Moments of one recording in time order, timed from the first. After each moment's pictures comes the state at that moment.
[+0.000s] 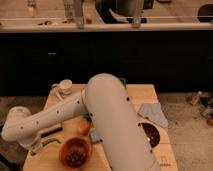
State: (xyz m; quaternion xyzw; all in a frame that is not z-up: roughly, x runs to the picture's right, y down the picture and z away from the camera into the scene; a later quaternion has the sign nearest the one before) arm -0.357 0.291 0.736 -0.30 -0.19 -0.36 0.86
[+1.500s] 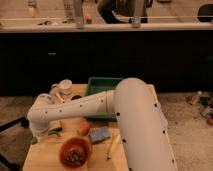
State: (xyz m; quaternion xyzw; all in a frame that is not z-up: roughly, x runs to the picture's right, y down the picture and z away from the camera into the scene) arm -0.361 0.237 0.748 -0.26 -0.33 -0.30 0.86
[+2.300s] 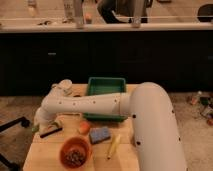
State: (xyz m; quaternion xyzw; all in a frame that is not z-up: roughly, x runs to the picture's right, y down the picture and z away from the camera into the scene) arm -0.353 0.184 0.766 -0.22 -0.42 -0.24 0.85
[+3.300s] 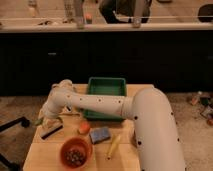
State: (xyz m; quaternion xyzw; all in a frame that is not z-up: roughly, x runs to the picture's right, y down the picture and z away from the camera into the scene) arm -0.349 0.159 0.790 -0.22 -0.43 -0.19 0.85
